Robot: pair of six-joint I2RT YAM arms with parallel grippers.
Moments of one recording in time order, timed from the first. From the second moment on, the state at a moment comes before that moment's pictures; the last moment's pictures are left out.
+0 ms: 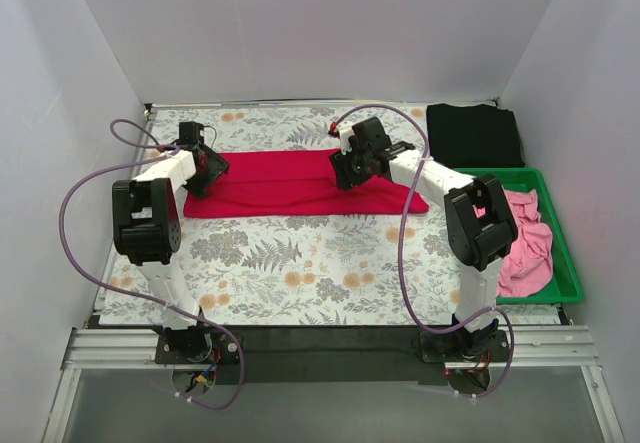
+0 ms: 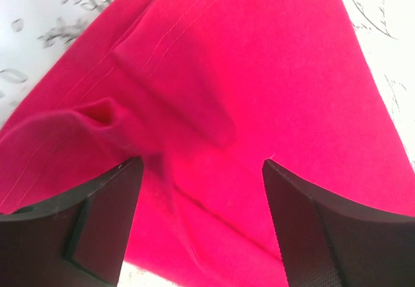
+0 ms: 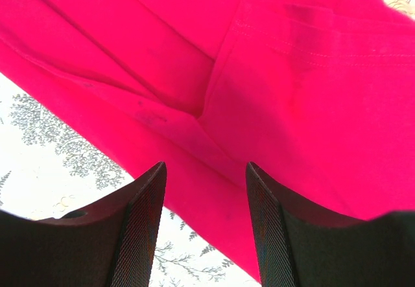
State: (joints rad) left arm 0.04 1.91 1.32 -0.46 -0.14 -0.86; right arm 0.54 1.94 1.45 -0.36 -0.21 -0.08
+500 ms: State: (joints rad) left arm 0.04 2.01 1.46 -0.48 -0.13 -0.89; right arm 0.56 1.97 1.52 -0.37 -0.25 -0.19
